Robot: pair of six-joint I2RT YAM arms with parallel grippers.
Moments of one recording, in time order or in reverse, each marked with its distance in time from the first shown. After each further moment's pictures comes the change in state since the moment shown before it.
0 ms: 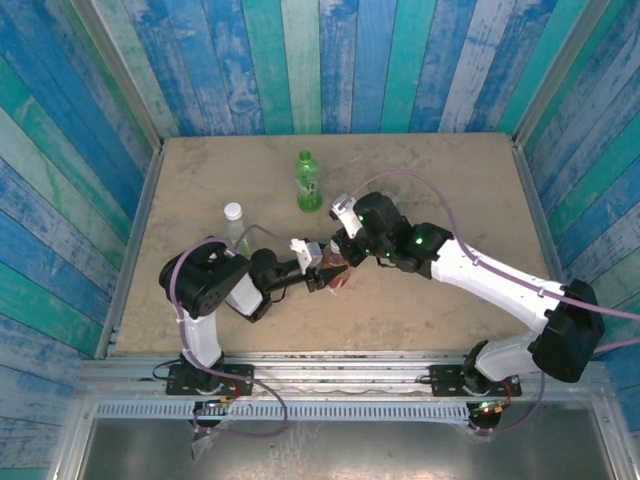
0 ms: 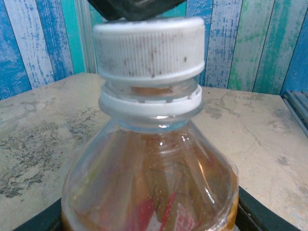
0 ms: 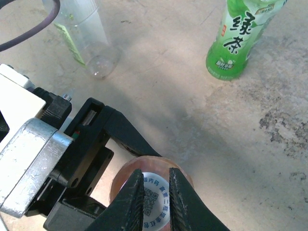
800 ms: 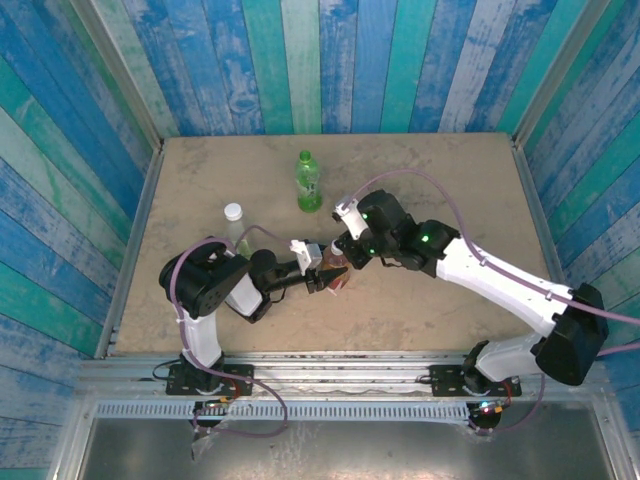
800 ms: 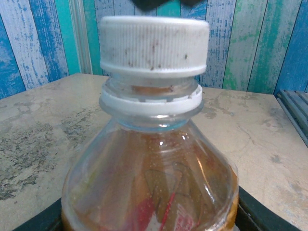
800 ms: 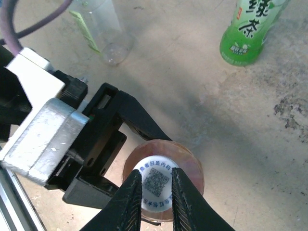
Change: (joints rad) left arm 0.000 0.000 -0.006 0.008 0.018 -0.007; right arm -0.014 -0.015 0.022 -0.074 -0.061 0.015
